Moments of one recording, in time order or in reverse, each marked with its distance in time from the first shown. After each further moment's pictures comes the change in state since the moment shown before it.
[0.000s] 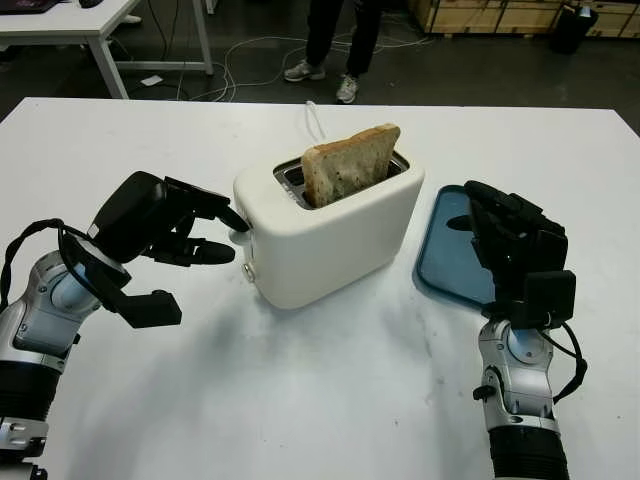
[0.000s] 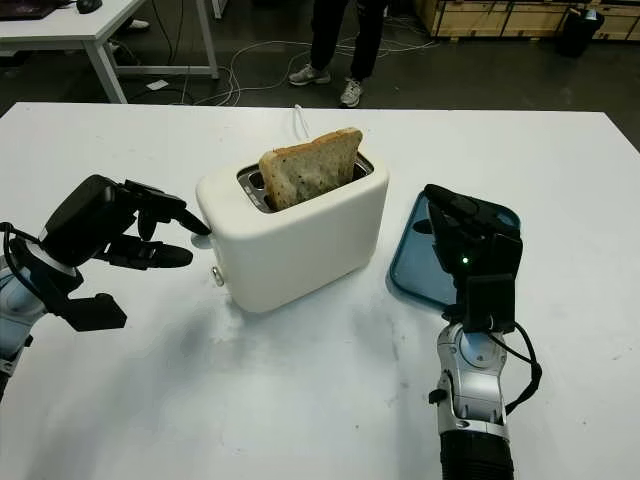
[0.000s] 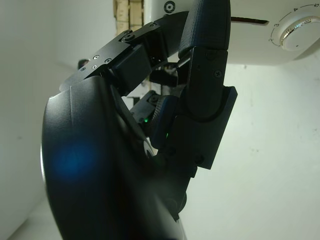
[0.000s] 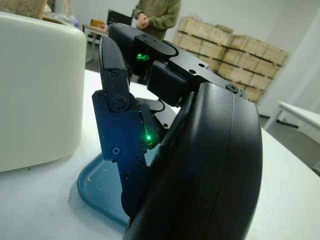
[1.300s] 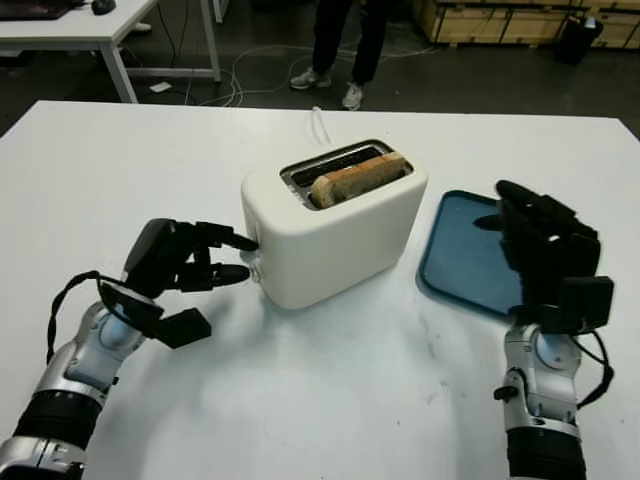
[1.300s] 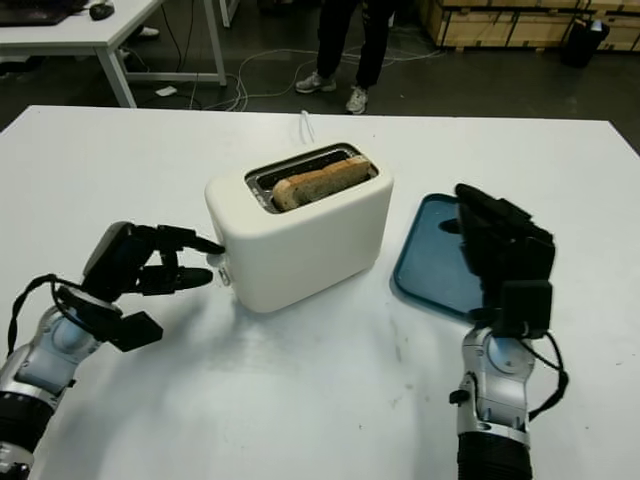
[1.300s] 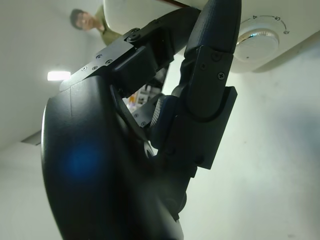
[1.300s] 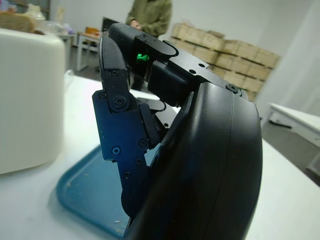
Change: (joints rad) left arm 0.042 -0.150 -0.133 0.280 0.058 0.039 0.330; right arm 0.000 -0.037 -0.120 -0.015 0.046 -0.012 0.040
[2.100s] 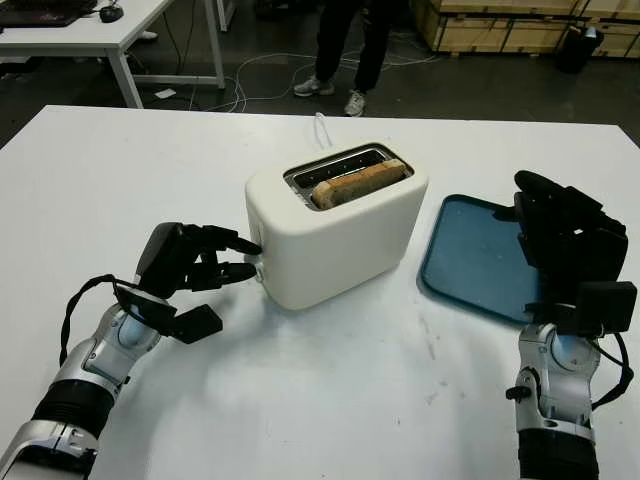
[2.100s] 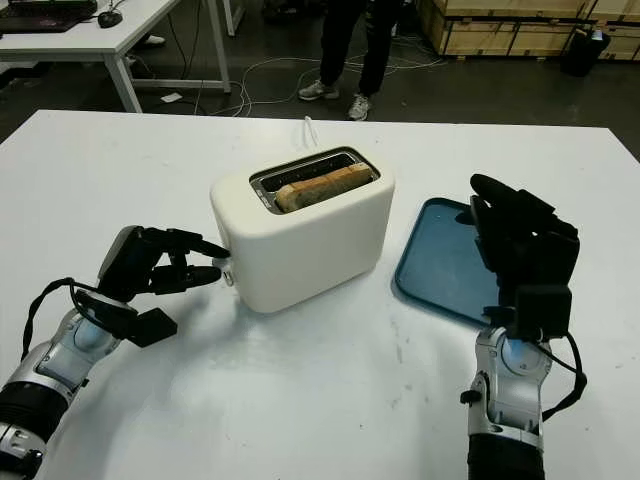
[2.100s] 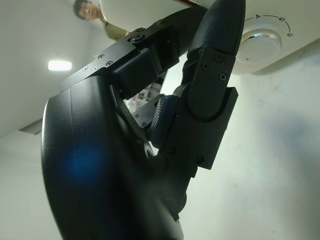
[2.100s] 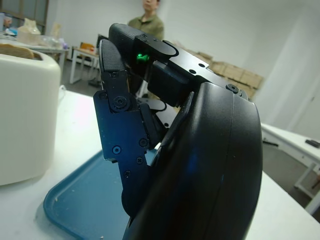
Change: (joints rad) left arm -0.009 -0.016 -0.040 0.070 -0.011 -0.001 0.060; right arm 0.050 -0.015 0.028 -0.084 -0.010 -0.033 0.037
